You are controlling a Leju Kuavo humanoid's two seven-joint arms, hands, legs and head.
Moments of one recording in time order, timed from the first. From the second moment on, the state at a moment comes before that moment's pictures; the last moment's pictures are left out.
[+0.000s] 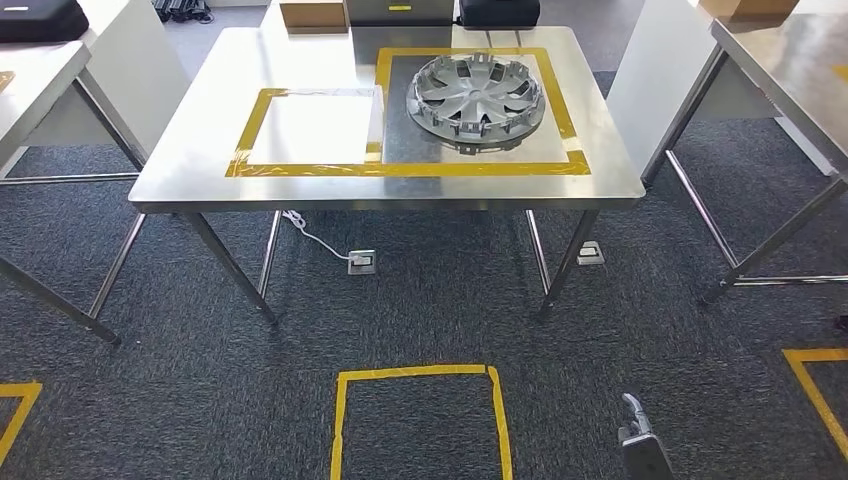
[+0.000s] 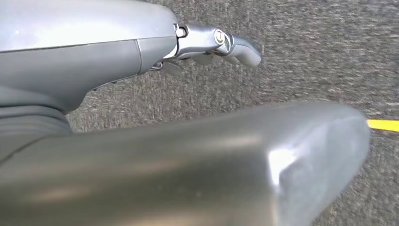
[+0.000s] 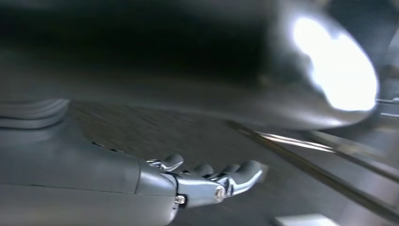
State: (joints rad) left arm -0.06 -0.05 1.17 -0.22 -0.90 -0.11 -0.31; right arm 0.05 0.09 -0.52 -0.87 0.72 -0.06 -0.65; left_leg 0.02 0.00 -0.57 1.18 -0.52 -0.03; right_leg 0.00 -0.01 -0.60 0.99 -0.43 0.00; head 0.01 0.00
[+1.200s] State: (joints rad) left arm -0.06 -0.06 1.17 -0.21 -0.94 -0.08 -0.24; right arm -0.02 0.05 -0.67 -0.22 0.73 0.20 0.12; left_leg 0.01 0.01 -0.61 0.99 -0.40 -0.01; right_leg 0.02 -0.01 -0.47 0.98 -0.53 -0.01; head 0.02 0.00
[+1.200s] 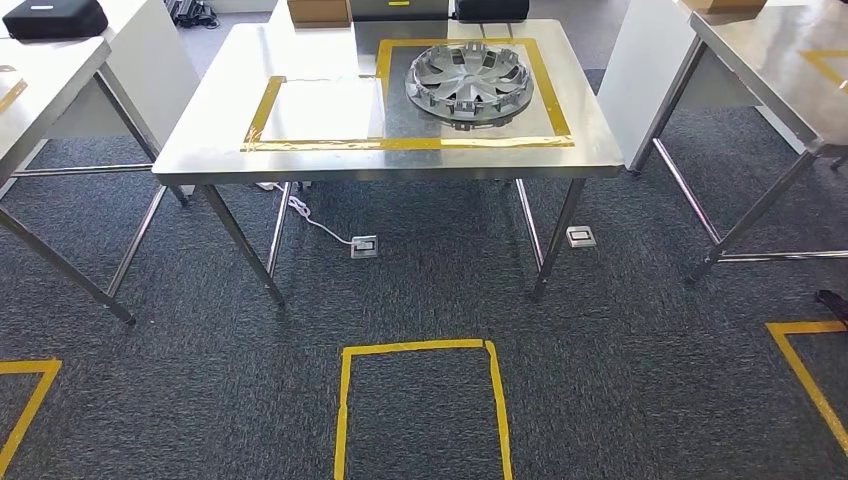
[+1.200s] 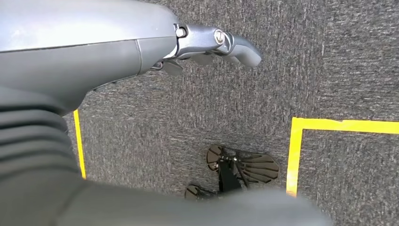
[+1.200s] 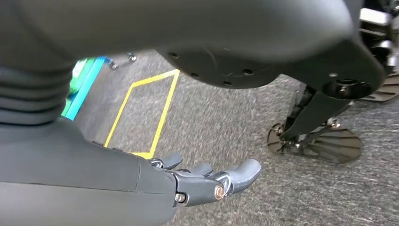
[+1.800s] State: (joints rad) left arm -0.03 -0.05 0.98 -0.24 -0.74 -0.08 -0.18; right arm 0.00 0.04 -0.59 -0.23 0.57 0.17 0.06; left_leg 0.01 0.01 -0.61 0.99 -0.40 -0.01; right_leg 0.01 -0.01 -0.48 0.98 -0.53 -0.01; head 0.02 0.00
